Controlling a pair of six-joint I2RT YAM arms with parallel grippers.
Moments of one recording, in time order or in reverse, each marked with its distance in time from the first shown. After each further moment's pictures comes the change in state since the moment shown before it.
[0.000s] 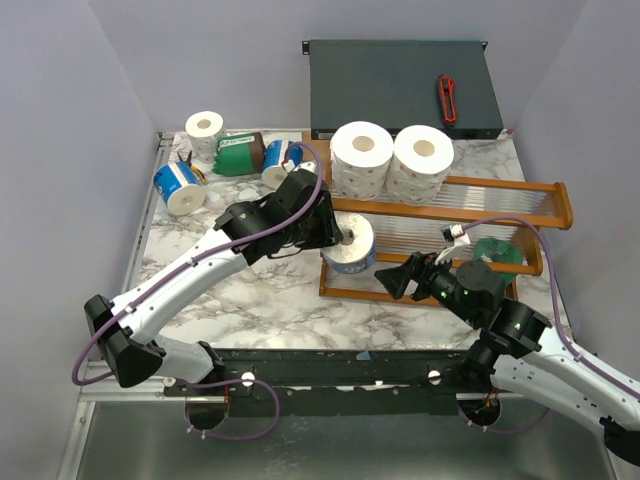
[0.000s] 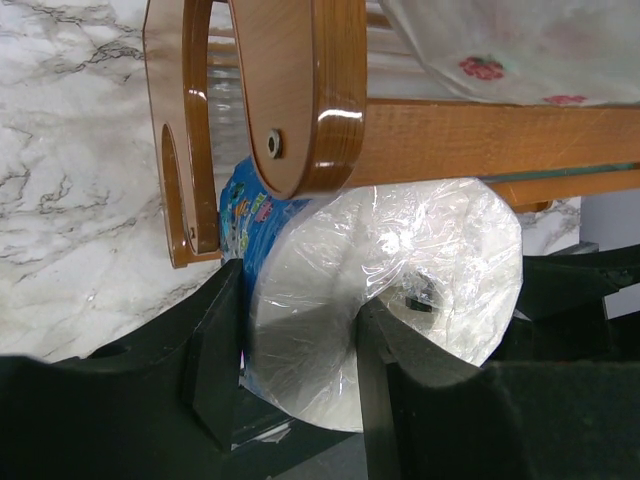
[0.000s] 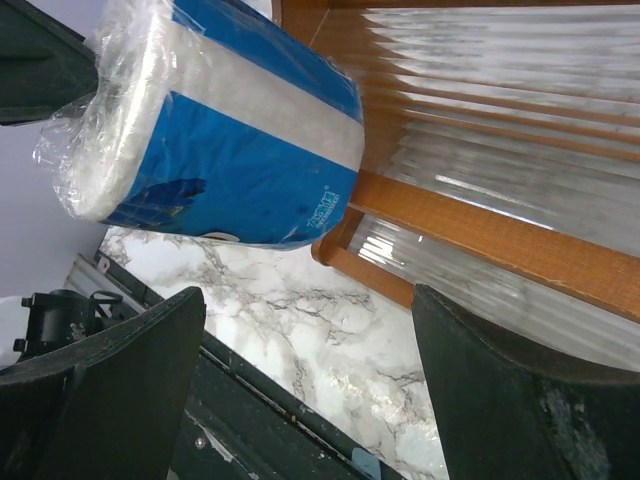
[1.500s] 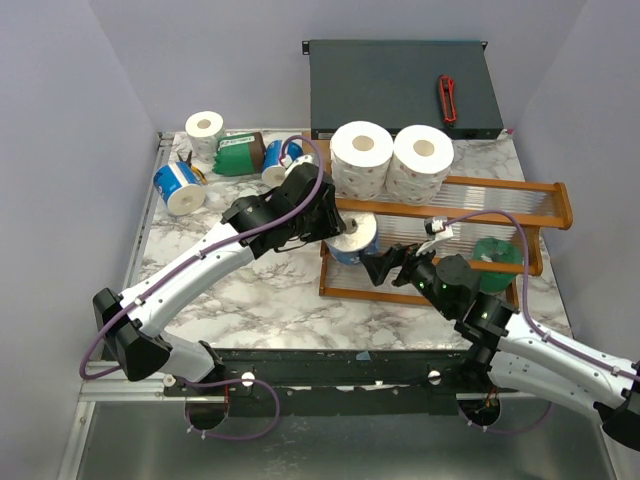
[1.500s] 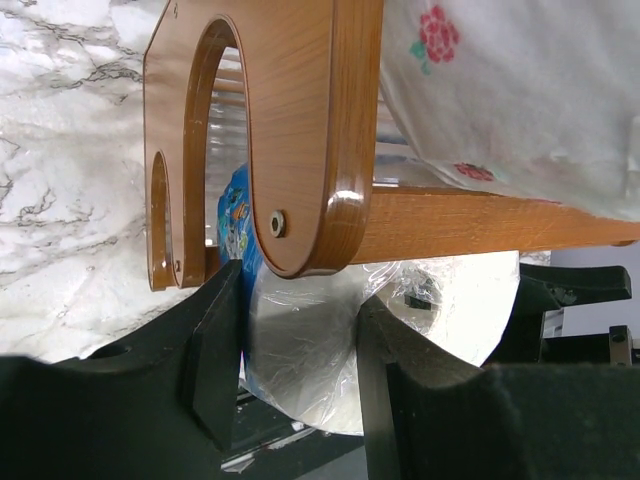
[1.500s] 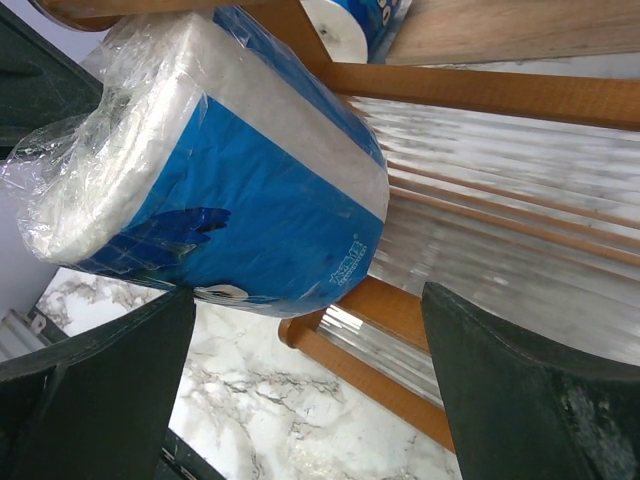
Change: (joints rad) left arm 0.011 0.063 0.035 0.027 -0.029 -0.077; right arm 0.005 0.189 -0.081 0.383 0.112 -0.145
